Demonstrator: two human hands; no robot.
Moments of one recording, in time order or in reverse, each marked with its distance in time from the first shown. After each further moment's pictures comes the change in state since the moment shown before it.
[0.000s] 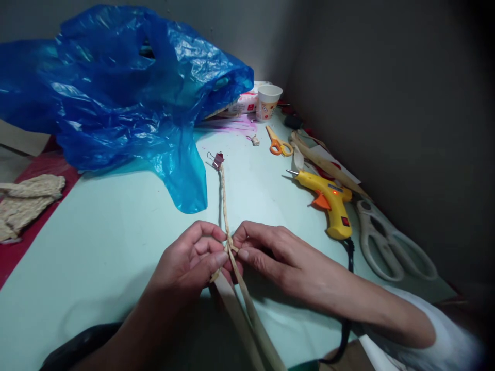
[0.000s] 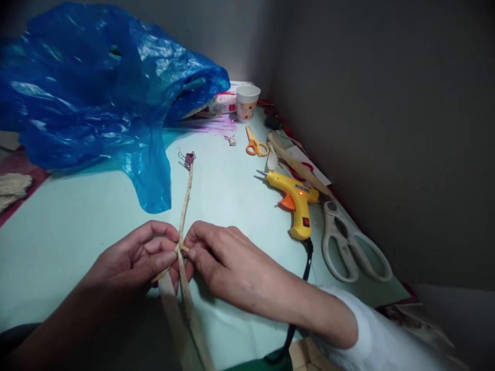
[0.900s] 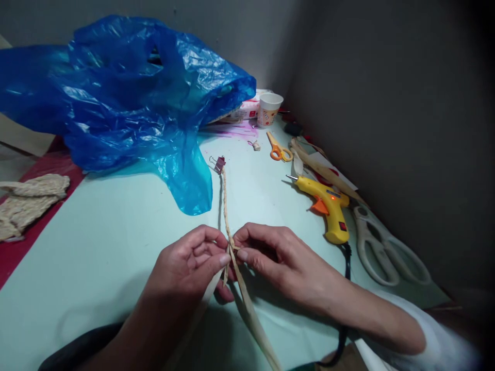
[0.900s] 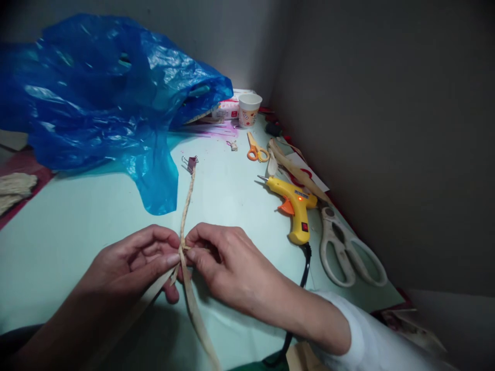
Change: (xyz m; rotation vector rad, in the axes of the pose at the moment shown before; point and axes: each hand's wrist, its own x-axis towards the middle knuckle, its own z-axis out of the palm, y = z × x) left_hand 0.001 0.002 -0.004 0.132 0.013 0.057; right_hand 0.001 0.001 0.003 0.010 0.088 -0.018
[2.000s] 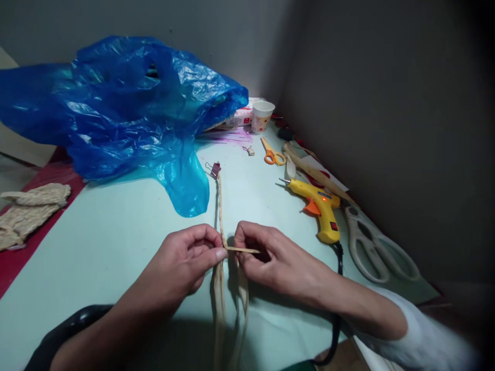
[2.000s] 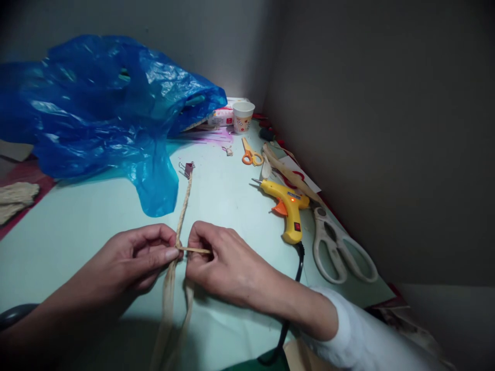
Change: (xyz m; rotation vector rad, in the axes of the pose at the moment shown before) left_hand 0.004 0.014 -0.002 0.049 -0.051 -0.023; right_hand 0.003 0.002 0.000 -0.063 0.013 0.059
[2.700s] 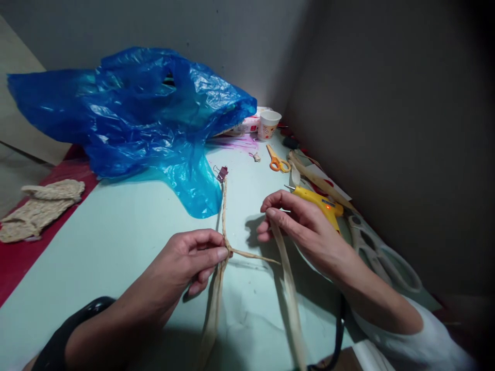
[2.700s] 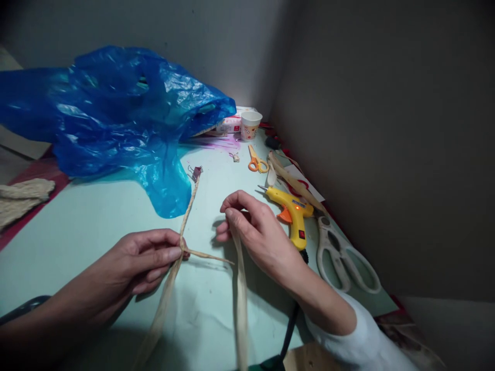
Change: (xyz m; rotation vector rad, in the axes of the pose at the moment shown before) left_hand -0.001 -0.011 -0.011 -0.090 -0.011 -0.030; right_hand 0.004 0.012 -0.026 0.240 0.268 -0.086
